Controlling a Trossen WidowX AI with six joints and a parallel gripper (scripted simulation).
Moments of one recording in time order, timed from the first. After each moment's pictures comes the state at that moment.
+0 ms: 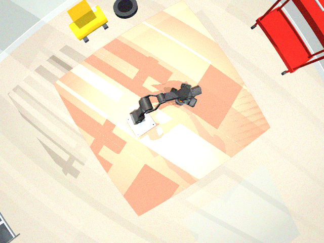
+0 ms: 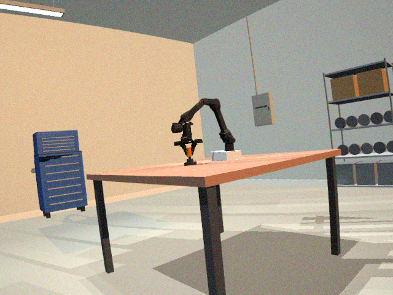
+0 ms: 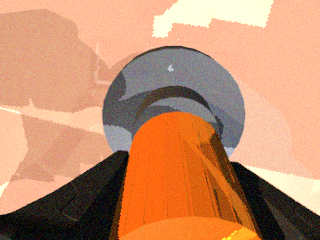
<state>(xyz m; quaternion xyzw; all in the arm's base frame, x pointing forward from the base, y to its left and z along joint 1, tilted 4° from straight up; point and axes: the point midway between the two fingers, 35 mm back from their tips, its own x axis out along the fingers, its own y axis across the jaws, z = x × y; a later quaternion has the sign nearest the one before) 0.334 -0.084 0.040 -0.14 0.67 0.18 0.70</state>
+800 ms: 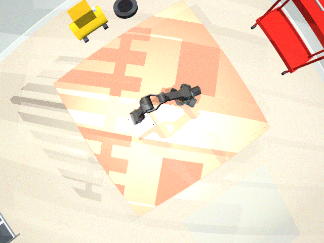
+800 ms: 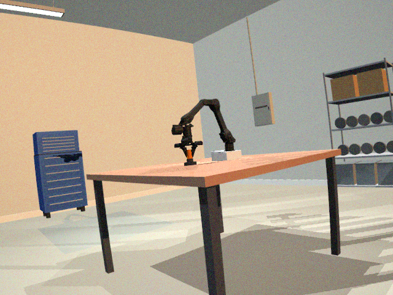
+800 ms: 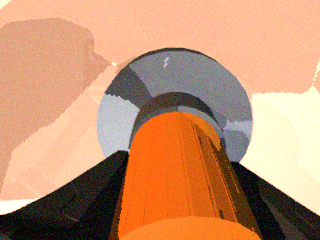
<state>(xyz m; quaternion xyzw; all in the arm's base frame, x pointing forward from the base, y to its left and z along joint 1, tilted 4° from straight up) 0.334 -0.083 0.027 -0.15 0.67 0.18 0.70</state>
